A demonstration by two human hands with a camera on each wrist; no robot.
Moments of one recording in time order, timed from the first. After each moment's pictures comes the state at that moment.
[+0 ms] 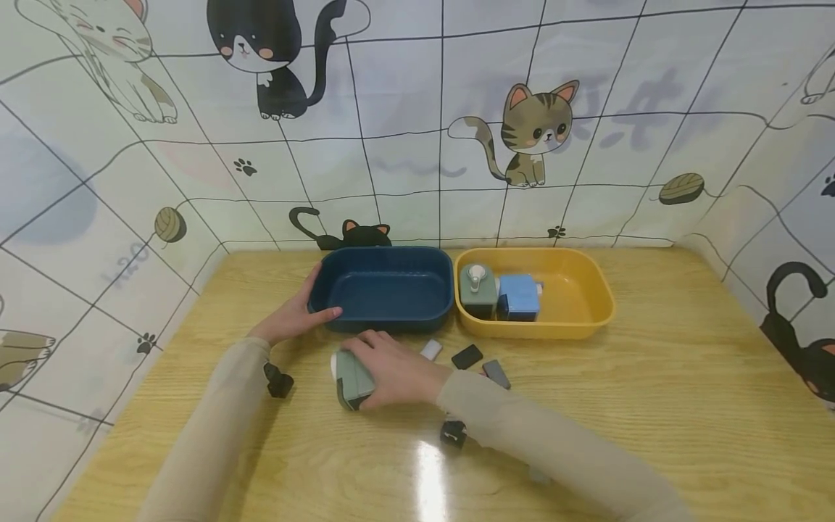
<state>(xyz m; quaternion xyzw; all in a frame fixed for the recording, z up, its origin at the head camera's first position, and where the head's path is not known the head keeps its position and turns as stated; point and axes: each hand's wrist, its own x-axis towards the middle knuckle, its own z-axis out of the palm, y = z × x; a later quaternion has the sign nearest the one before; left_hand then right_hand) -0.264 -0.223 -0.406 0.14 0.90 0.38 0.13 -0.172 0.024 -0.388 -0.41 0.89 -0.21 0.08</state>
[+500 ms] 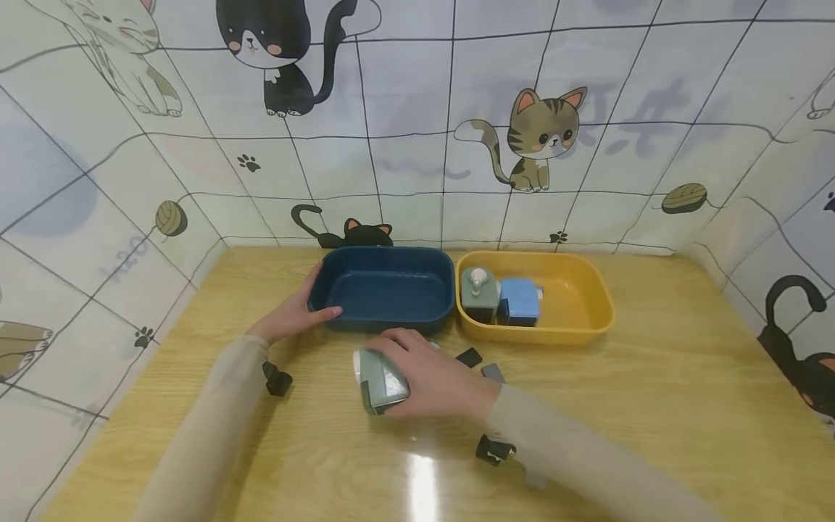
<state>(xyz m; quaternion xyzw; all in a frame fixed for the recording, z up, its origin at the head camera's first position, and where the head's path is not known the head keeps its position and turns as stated) -0.265 -0.224 -0.407 0.14 0.91 0.38 0.13 -0.149 0.071 -0.362 -0.40 0.87 -0.26 0.06</state>
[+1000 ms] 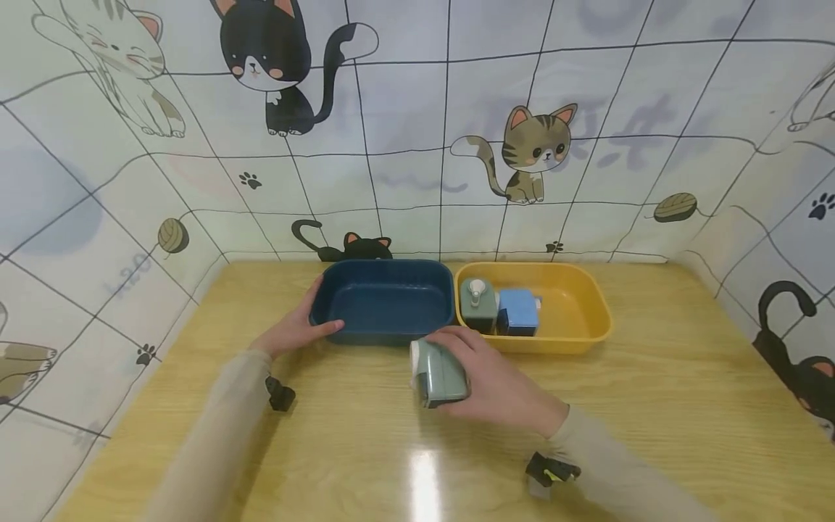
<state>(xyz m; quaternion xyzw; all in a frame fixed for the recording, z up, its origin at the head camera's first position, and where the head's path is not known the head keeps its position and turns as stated) -0.260 -0.223 -0.402 0.15 0.90 0.39 0.12 -0.138 0.134 -0.356 -0.32 0.89 -0.33 -0.01</state>
